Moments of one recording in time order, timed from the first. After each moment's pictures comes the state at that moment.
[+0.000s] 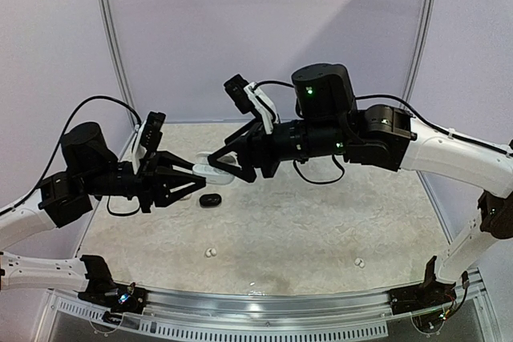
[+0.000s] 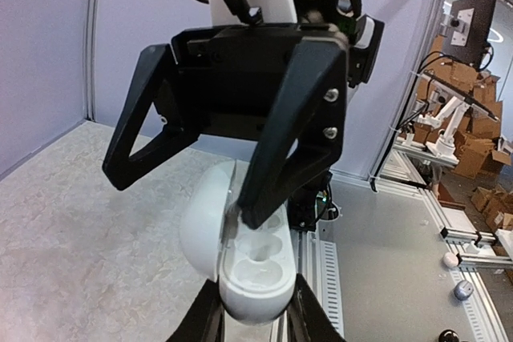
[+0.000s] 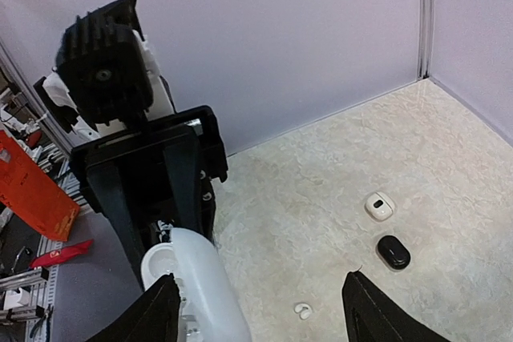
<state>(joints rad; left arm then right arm) -0.87 0.81 0.75 0.01 0.57 -0.19 1.17 1.59 1.61 -0.33 -0.19 0.22</state>
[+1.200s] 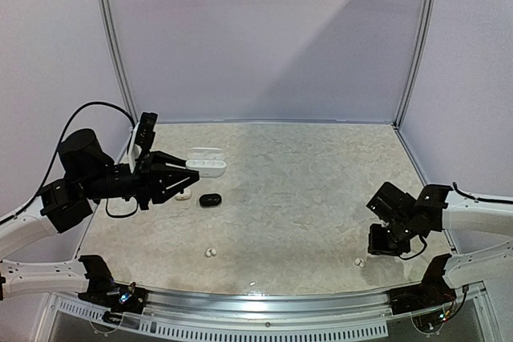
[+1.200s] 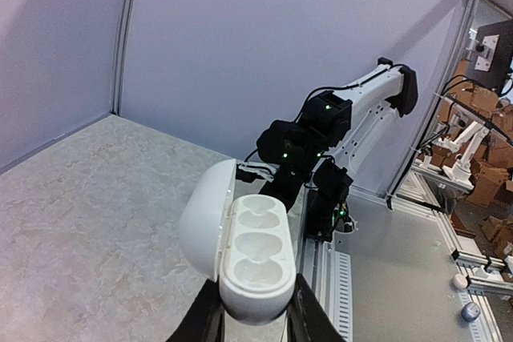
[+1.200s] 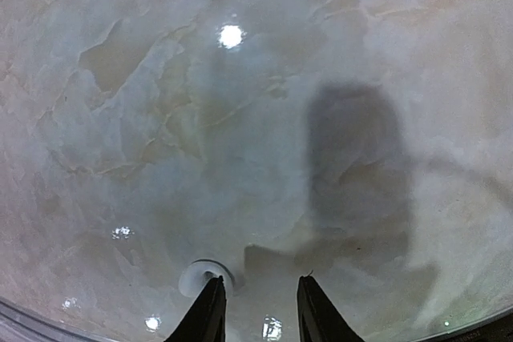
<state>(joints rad) -0.79 0.75 0.67 0.07 0.56 -0.27 0.81 1.07 0.57 -0.87 0.11 0.97</state>
